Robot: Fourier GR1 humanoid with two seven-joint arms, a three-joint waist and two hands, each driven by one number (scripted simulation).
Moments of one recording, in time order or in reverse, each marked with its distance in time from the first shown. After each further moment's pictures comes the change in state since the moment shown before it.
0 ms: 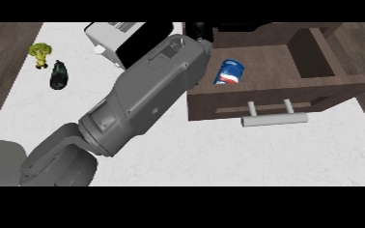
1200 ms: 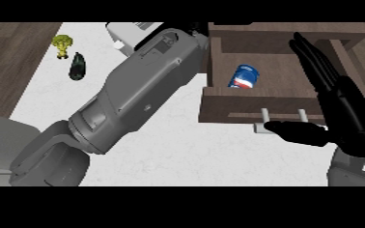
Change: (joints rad) left arm 0.005 0.038 0.015 -0.055 -0.023 0.013 0.064; right arm -0.456 -0.013 0.574 0.424 1.058 -0.285 -0.157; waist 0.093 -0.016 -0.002
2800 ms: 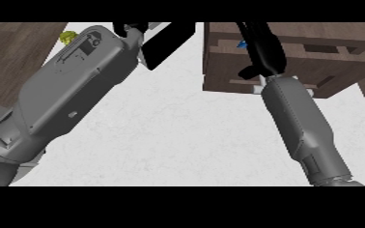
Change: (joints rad) left arm 0.219 0.316 0.004 -0.441 -0.146 0.048 0.252; right arm -0.588 -0.027 -0.017 1.271 0.479 -0.713 -0.124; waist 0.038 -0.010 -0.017
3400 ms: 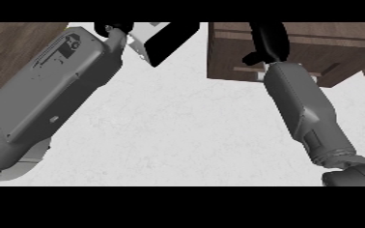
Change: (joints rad) left arm 0.047 0.071 0.015 -0.098 -0.035 -0.016 0.049; right arm -0.193 -0.039 -0.091 0.302 0.014 -0.172 0.012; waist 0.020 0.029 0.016
